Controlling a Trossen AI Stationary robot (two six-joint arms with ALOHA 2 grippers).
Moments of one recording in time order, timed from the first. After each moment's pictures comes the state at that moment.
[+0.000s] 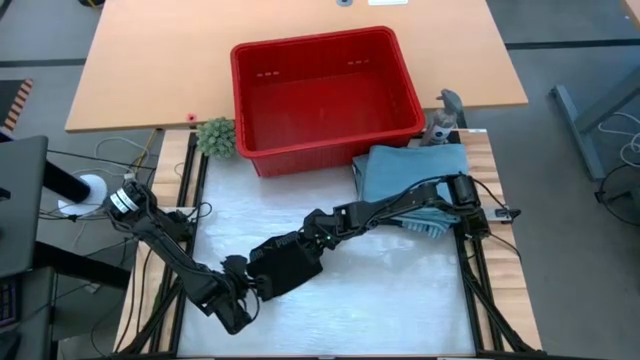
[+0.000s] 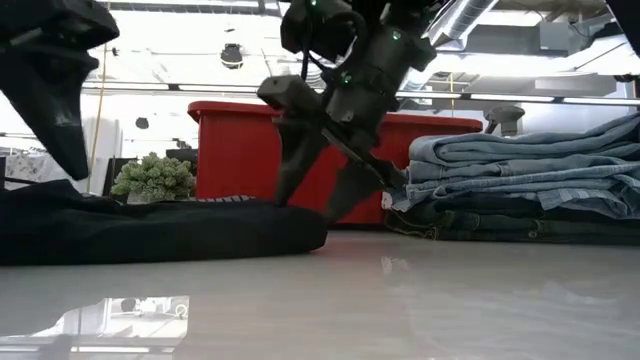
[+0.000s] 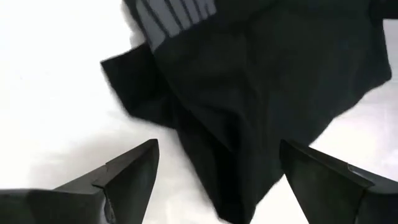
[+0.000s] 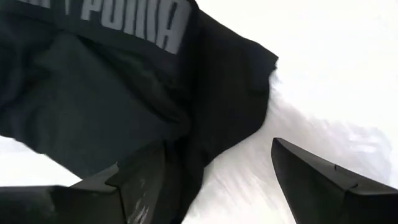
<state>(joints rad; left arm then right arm) -0.80 1.66 0.97 -0.72 -0.52 -2.34 0.10 2.04 1.43 -0.43 -0.02 0.92</state>
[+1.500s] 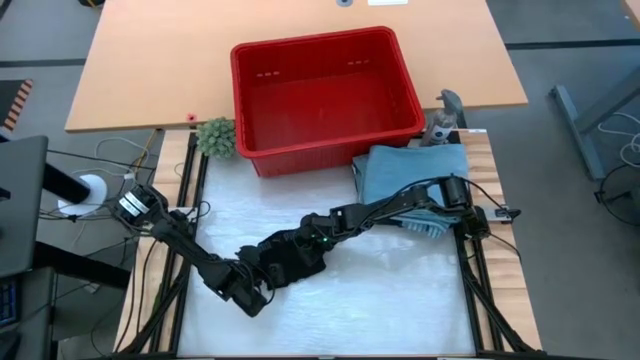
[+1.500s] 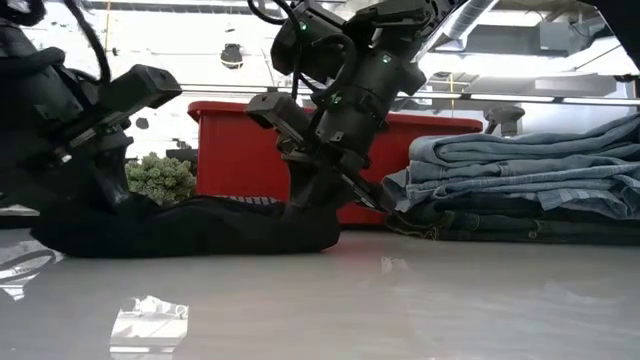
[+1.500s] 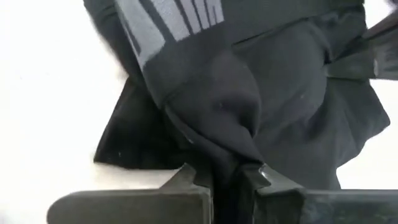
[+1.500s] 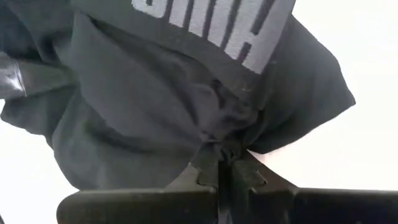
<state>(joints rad) -0.65 1.73 0.81 -0.39 -0.66 -2.19 0.09 2.11 1.44 -0.36 -0.12 0.92</state>
